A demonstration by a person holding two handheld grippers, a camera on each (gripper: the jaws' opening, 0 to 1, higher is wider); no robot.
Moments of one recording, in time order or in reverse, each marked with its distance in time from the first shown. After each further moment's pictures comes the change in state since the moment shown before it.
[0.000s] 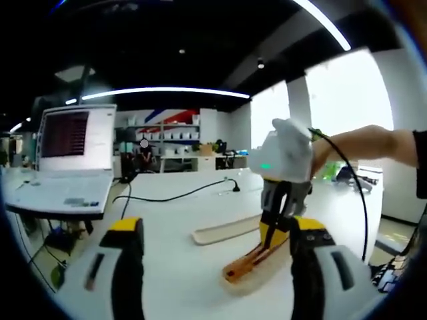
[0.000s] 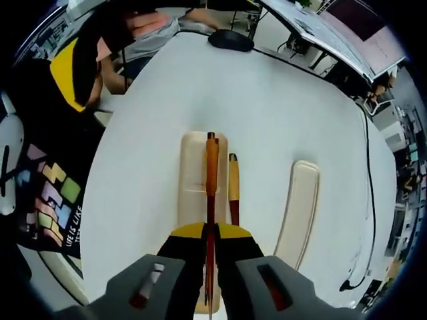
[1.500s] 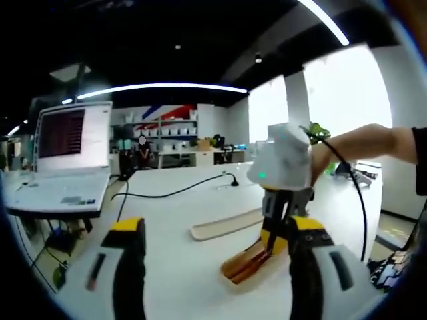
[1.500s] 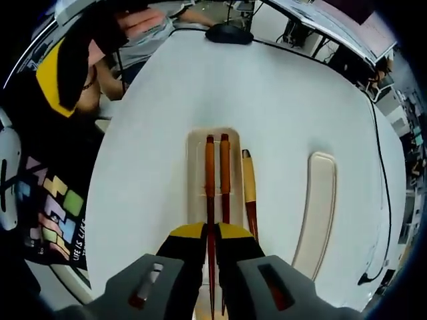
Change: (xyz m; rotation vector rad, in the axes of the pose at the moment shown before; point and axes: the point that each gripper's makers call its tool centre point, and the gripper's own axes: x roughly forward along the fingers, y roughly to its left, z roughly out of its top) left arm 0.002 -0.004 -0.007 0.017 0.036 -0.009; right arm 0.016 0.009 -0.001 0.082 -0.015 0.038
